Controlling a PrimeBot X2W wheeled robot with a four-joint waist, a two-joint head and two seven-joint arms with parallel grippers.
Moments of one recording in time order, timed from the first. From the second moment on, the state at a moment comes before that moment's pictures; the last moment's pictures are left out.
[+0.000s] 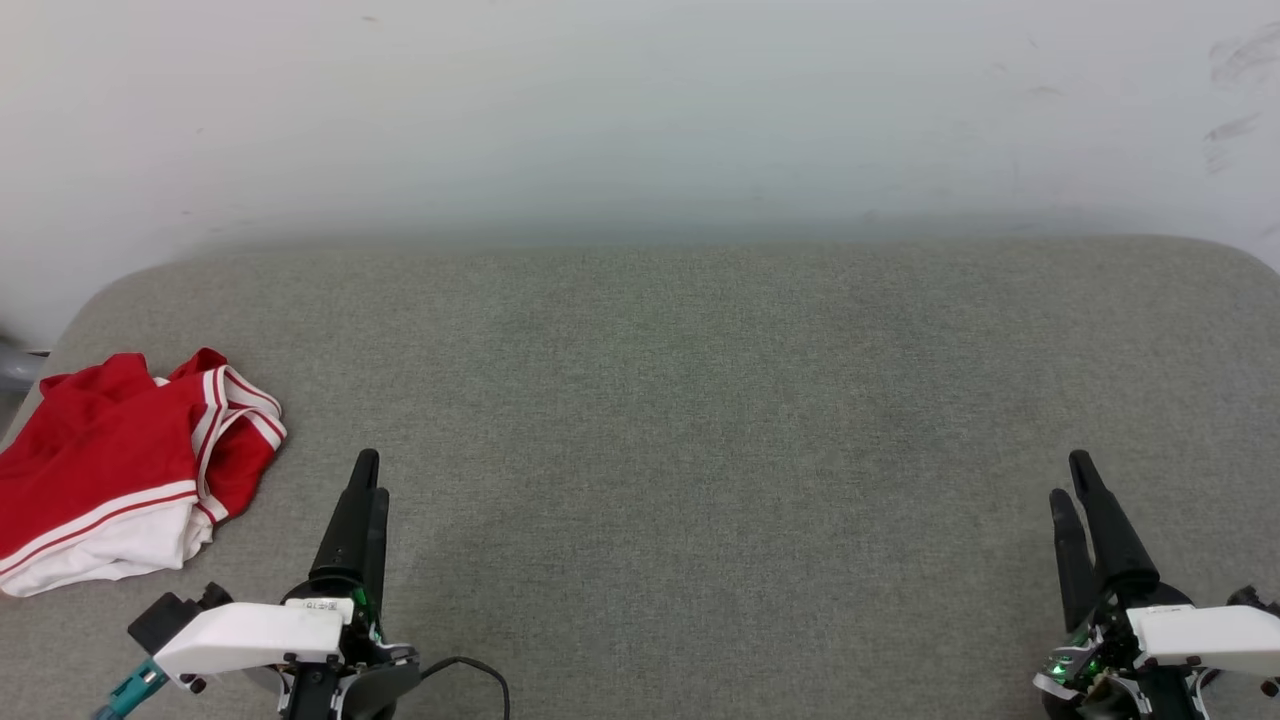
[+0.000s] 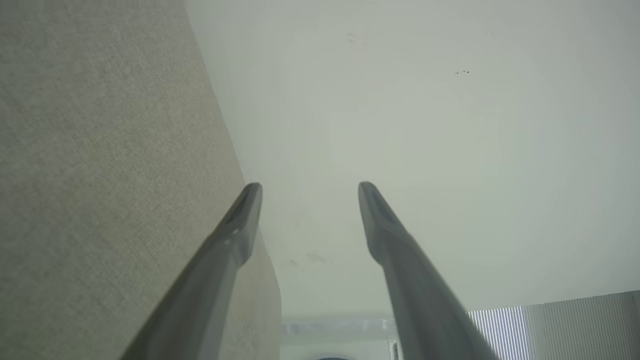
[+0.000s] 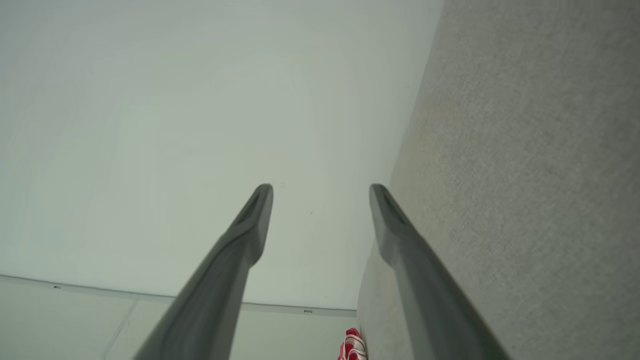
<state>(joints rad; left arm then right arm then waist) -0.07 0.05 0.03 0.17 -1.53 -0.13 0.03 -0.04 -0.06 -0.07 0.18 1.56 0.13 0.03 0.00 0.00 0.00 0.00</state>
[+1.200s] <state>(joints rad) -0.04 0.06 0.00 0.09 -0.73 -0.13 -0.10 -0.02 -0.09 -0.02 0.05 0.67 0.13 -0.01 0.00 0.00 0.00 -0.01</state>
